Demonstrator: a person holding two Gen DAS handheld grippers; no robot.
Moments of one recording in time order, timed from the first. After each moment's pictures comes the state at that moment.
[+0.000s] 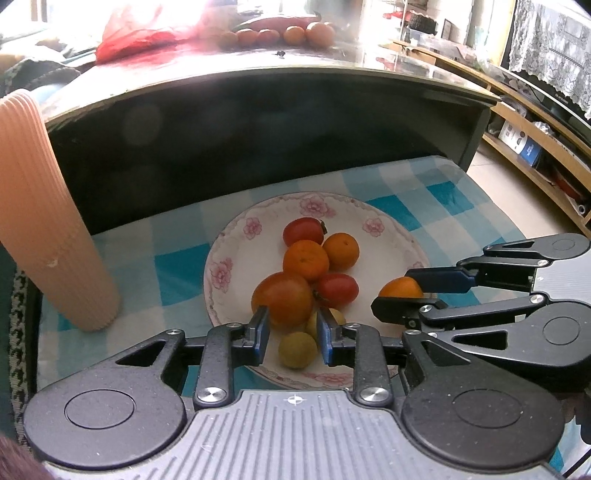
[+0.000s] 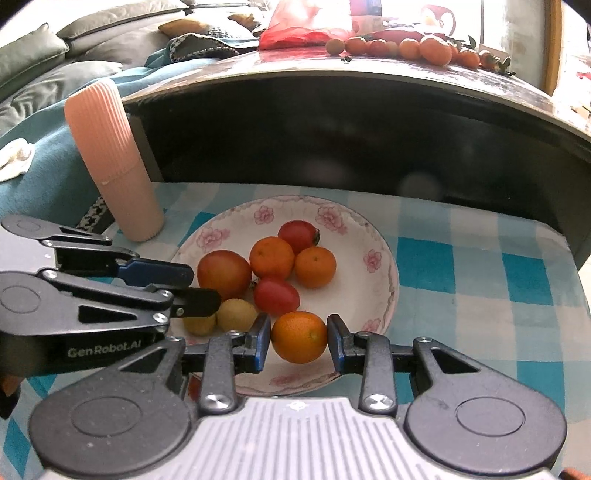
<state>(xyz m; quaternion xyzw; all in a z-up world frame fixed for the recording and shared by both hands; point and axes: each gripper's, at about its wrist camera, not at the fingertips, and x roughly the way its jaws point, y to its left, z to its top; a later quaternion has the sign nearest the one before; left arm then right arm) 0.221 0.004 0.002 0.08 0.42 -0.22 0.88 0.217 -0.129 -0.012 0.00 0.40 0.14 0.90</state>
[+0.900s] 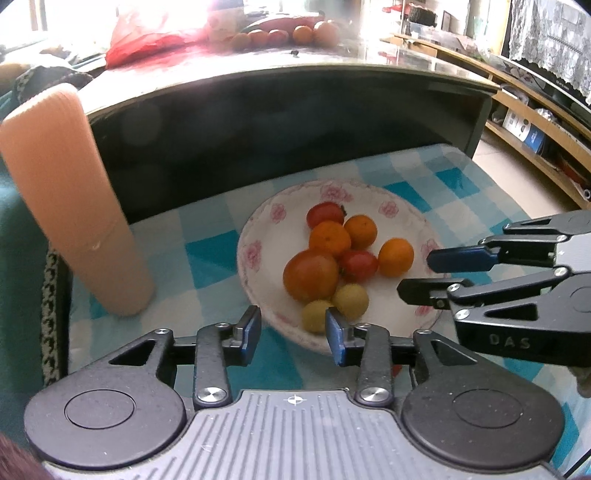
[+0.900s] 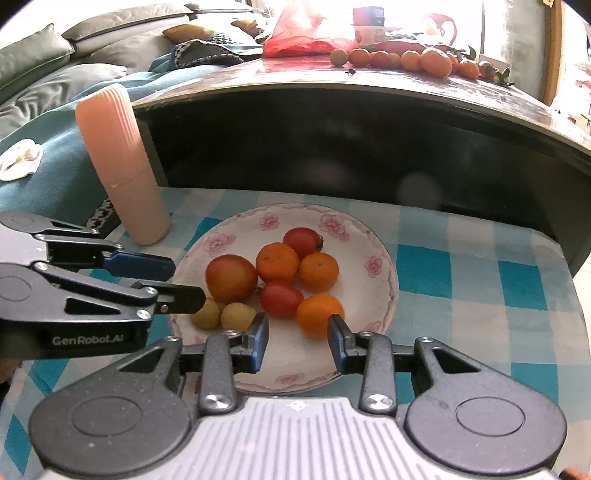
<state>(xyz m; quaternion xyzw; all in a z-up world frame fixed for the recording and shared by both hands) 0.206 0.028 0.006 0.11 0.42 -0.21 0.88 0.205 -0.124 -0.003 -0.01 0.39 0.14 0.91</state>
